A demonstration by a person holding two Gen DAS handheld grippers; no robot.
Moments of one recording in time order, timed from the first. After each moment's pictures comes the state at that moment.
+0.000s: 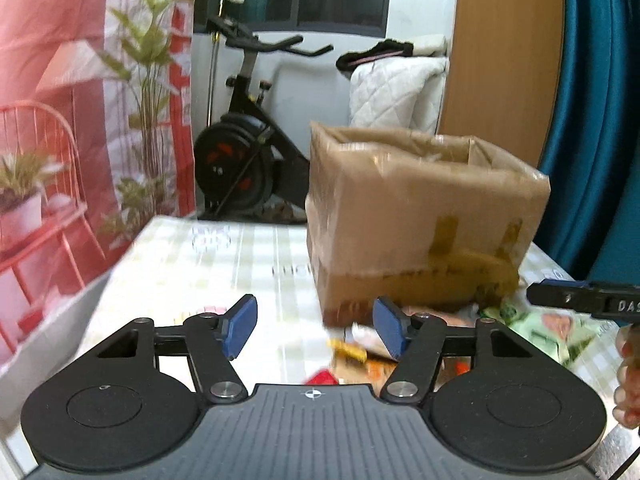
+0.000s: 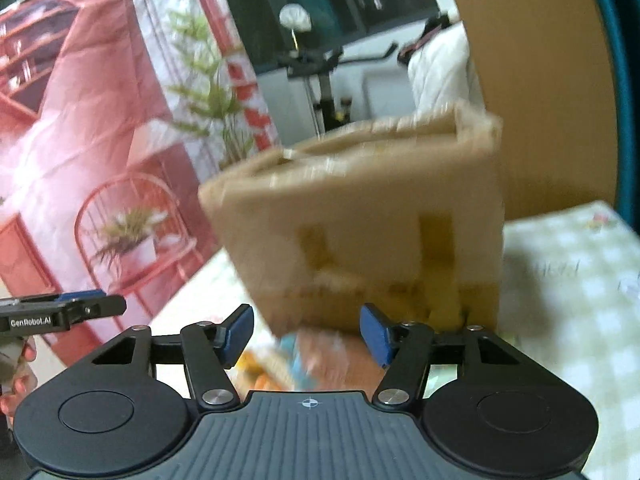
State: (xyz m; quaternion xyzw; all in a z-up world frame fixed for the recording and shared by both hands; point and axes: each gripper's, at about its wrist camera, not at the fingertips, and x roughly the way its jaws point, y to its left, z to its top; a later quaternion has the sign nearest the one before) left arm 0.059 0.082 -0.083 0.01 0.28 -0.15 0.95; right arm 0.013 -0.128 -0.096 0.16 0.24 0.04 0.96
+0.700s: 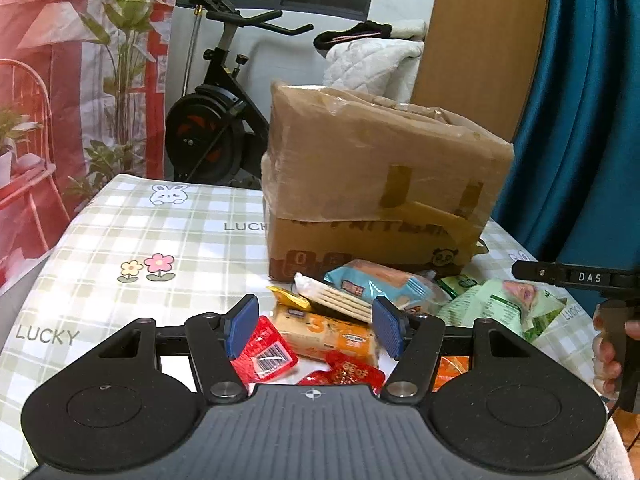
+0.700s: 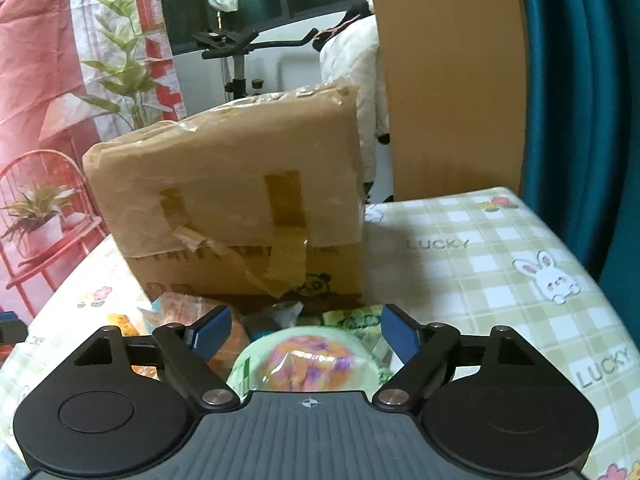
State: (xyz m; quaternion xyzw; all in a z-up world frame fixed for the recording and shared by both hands) left arm 0.037 0.059 -0.116 -0.02 0.30 -0.19 0.94; right arm -0.010 -0.171 -0.123 0.12 0.27 -0.08 0.95
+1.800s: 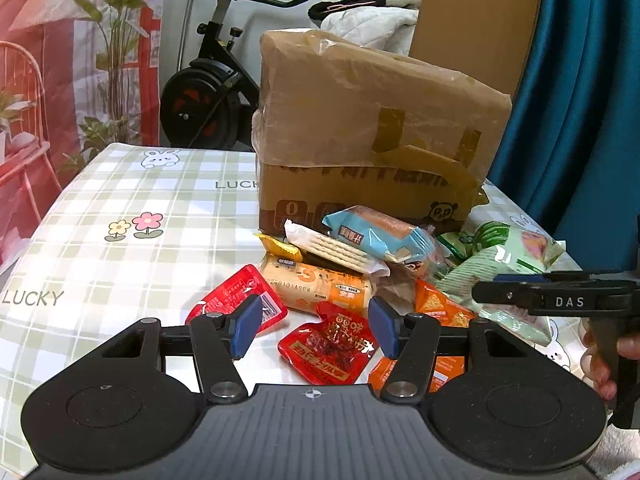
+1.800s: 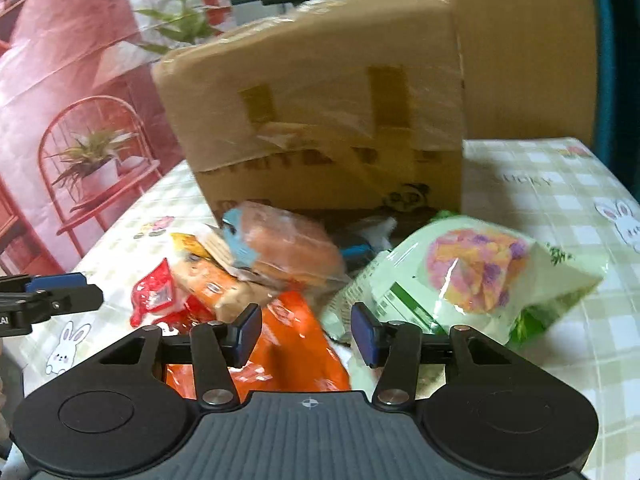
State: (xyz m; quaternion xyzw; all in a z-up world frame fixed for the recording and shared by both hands) left arm 0.028 0.055 -0.144 -0.01 0.33 -0.19 0.92; right arm 0.001 -0.138 -0.162 0.13 0.33 0.02 0.93
